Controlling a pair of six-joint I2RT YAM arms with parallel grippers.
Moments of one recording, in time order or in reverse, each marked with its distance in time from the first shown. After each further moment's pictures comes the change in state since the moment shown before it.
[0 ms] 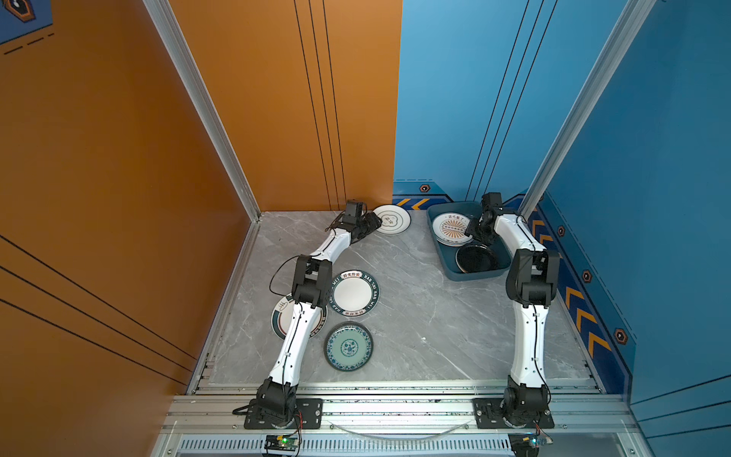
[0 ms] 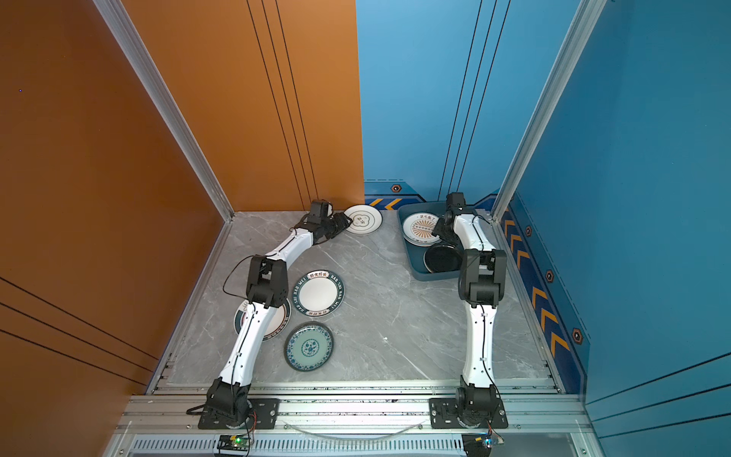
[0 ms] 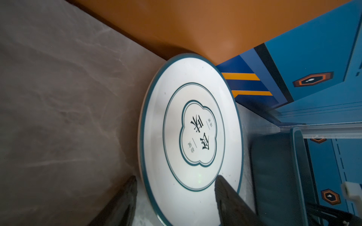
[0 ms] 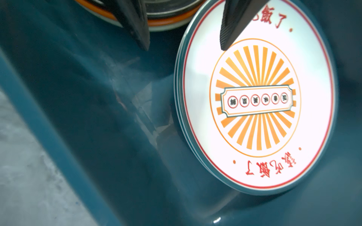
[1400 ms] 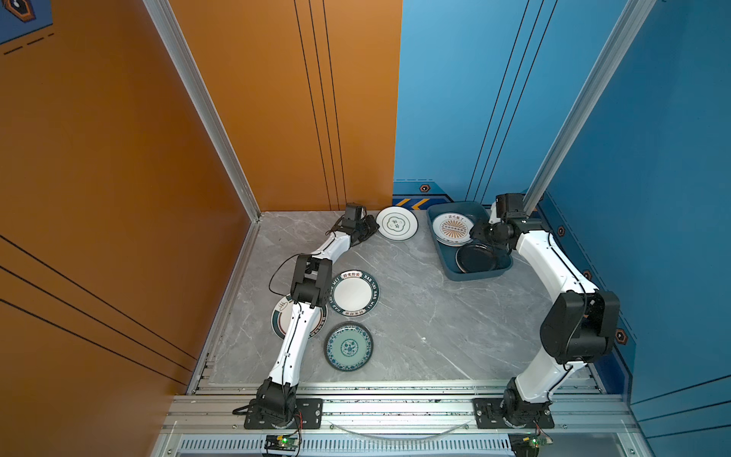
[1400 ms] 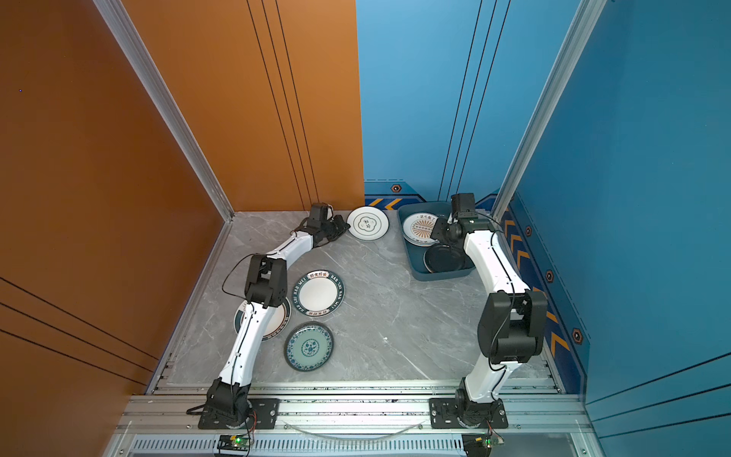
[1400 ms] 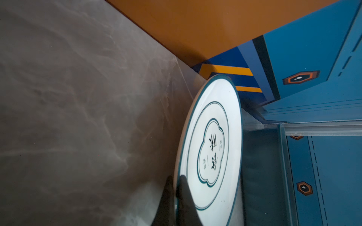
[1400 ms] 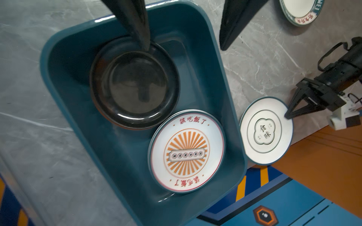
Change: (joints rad) left arm 0.002 -0.077 -0.191 0.131 0.078 -0.062; right arm 0.097 -0.690 -0.619 0.148 -0.085 -0.013
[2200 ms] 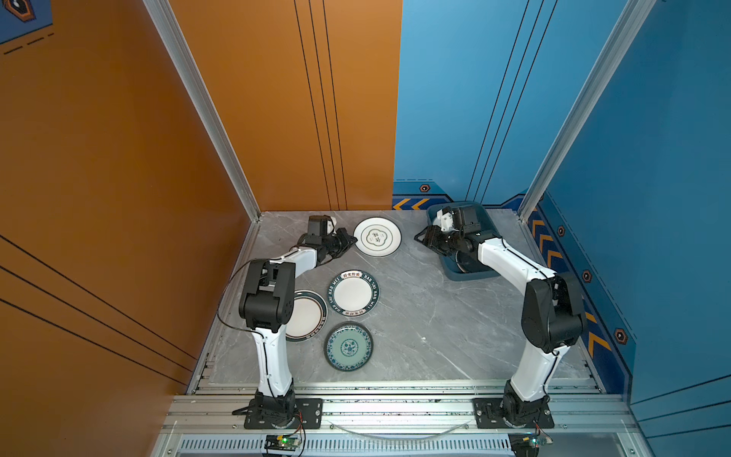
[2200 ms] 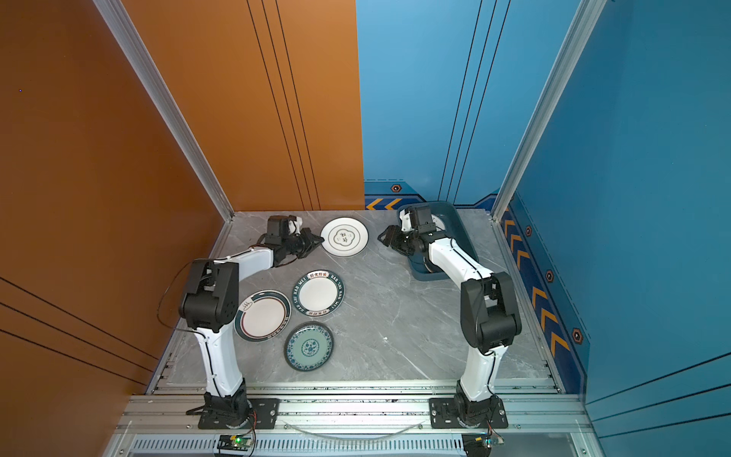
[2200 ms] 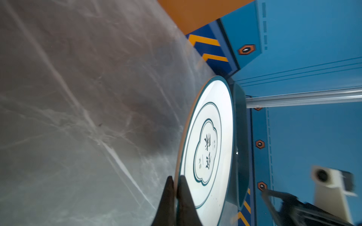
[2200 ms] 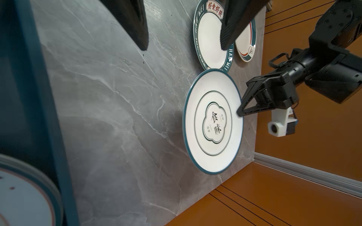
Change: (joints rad) left arm 0.127 -0.694 -0.926 0.289 0.202 -0.011; right arm 0.212 0.146 -0.087 0.377 -0.378 0.242
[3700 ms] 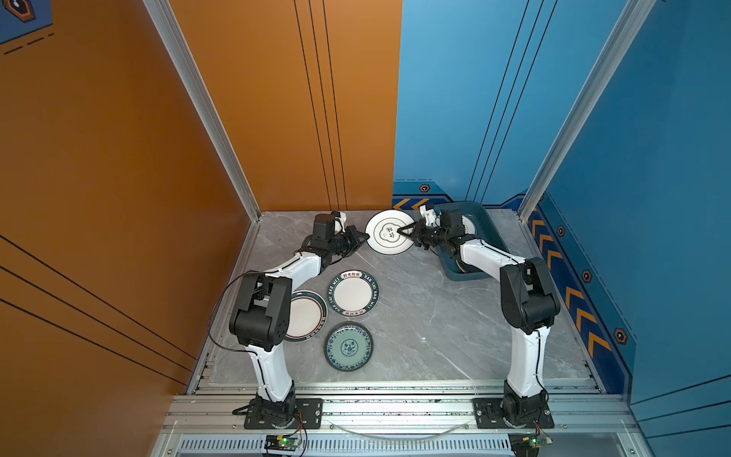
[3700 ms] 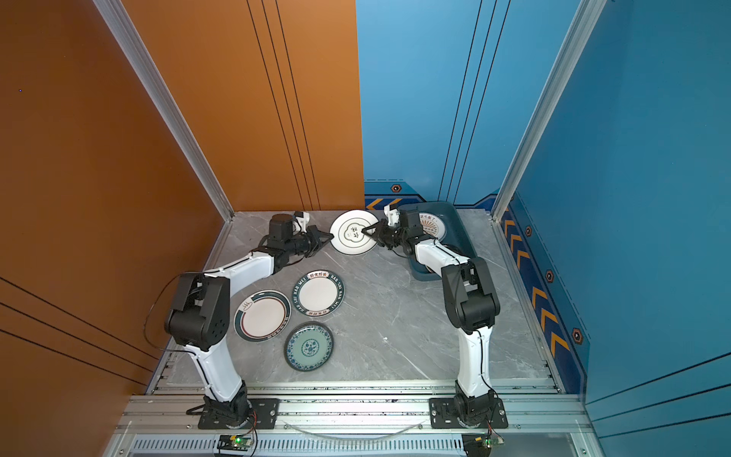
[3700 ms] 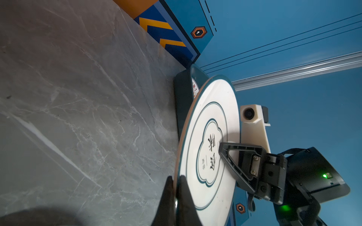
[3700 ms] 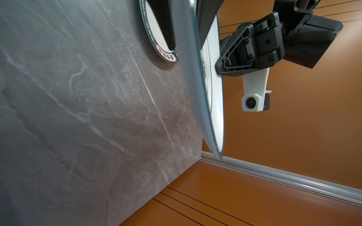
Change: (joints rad) left arm -0.092 -0.135 -0.089 0.056 0.006 -0.082; right arm 0.038 0.190 0.064 0.397 -0.237 0.262
